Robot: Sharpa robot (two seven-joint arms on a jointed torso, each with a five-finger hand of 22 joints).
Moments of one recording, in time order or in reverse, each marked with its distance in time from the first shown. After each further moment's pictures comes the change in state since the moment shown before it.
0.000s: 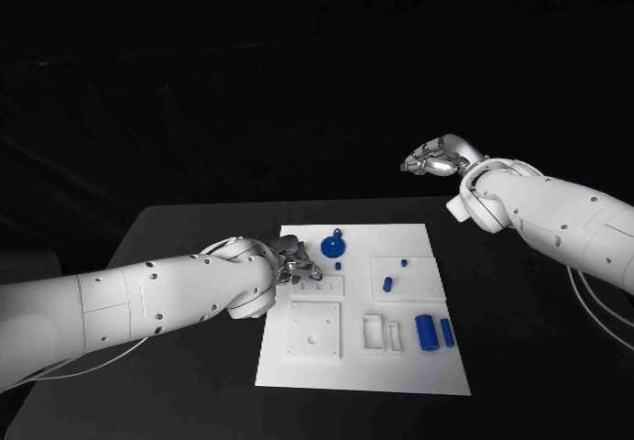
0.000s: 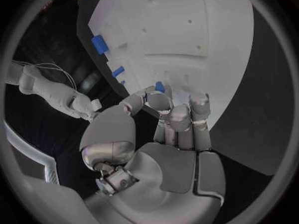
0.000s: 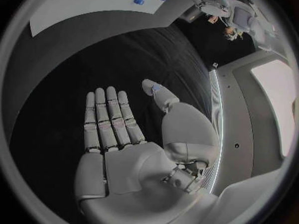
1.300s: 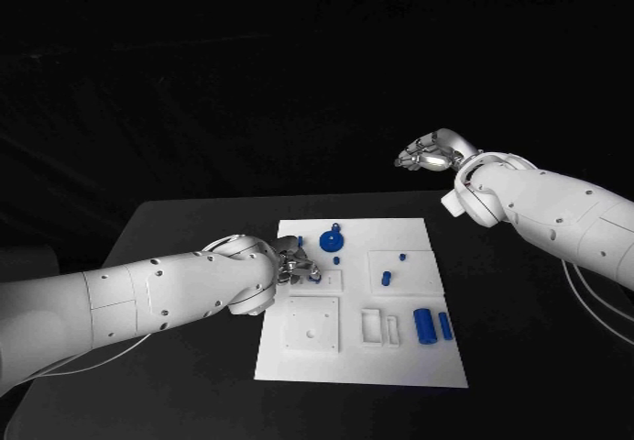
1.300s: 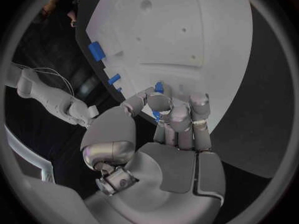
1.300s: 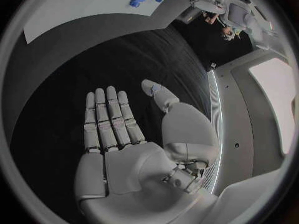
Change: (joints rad) left arm -0.016 0.024 0.000 -0.037 -0.009 0.052 -0.007; left_hand -0.025 0.025 0.005 0.014 -0.105 0.003 0.003 0.004 0.000 -0.003 -0.001 0.016 0.020 0.000 0.000 0.000 0.015 0.000 0.000 0.000 0.004 0.000; right arm 0.000 0.006 0.000 0.011 0.000 0.014 0.000; right_hand 0.000 0.000 -0.003 0.003 0.044 -0.003 -0.004 0.005 -0.007 0.016 -0.001 -0.016 -0.028 -0.003 0.002 0.010 -0.035 -0.001 0.000 0.000 -0.008 0.010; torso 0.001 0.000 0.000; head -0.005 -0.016
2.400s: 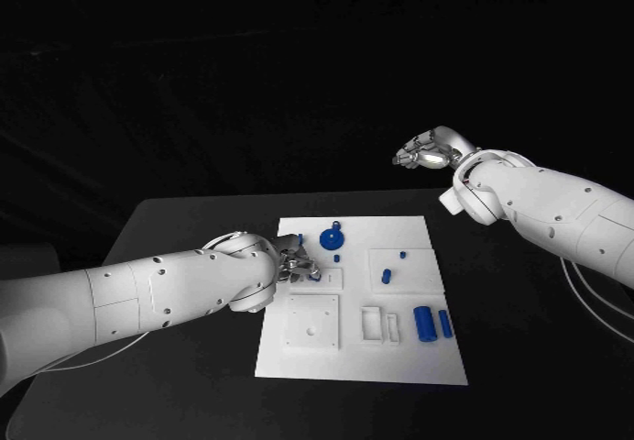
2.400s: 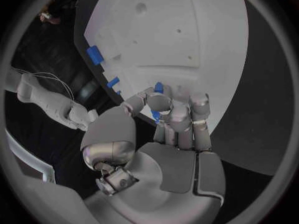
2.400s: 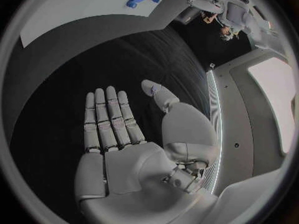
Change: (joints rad) left arm -0.003 0.008 0.002 -0.013 -0.033 0.030 0.001; left_hand 0.001 0.001 0.000 0.005 -0.019 0.000 0.000 0.007 0.000 -0.006 0.000 0.004 0.003 0.000 0.000 0.000 0.003 0.000 0.000 0.000 0.004 0.000; right arm 0.000 0.004 0.000 0.005 0.000 0.005 0.001; right_hand 0.000 0.000 -0.003 0.003 0.015 0.000 0.000 0.000 -0.002 0.004 0.004 -0.008 -0.008 -0.003 0.003 0.004 -0.011 0.000 -0.004 0.004 -0.004 0.002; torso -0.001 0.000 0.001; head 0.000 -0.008
